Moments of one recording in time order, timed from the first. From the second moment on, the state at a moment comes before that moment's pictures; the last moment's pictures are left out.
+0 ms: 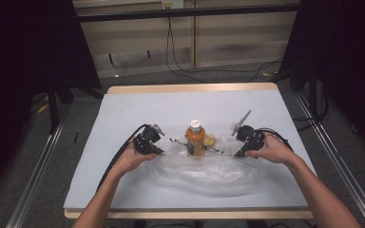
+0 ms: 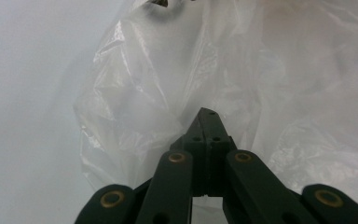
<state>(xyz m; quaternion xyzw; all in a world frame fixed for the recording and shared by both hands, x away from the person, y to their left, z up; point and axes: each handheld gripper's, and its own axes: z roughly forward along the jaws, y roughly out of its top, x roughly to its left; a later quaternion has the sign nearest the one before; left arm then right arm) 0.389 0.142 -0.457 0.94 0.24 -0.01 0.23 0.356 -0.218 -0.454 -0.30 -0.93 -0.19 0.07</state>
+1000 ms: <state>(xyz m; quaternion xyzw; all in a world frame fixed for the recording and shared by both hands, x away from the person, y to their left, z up) 0.346 0.156 -0.458 0.92 0.22 -0.05 0.31 0.293 -0.177 -0.454 -0.25 -0.93 -0.27 0.03</state>
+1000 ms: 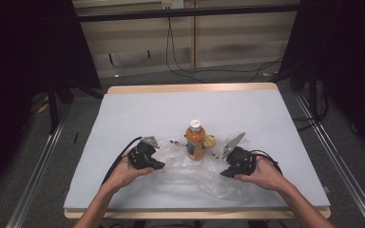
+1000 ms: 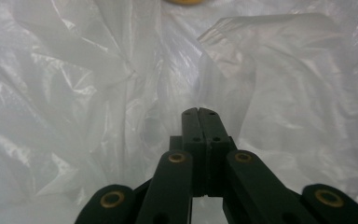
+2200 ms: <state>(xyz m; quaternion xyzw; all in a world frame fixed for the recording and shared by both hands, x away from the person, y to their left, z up) 0.284 0.237 -0.432 0.80 0.30 0.07 0.51 0.247 -0.268 -0.423 -0.39 -0.74 -0.52 -0.15</state>
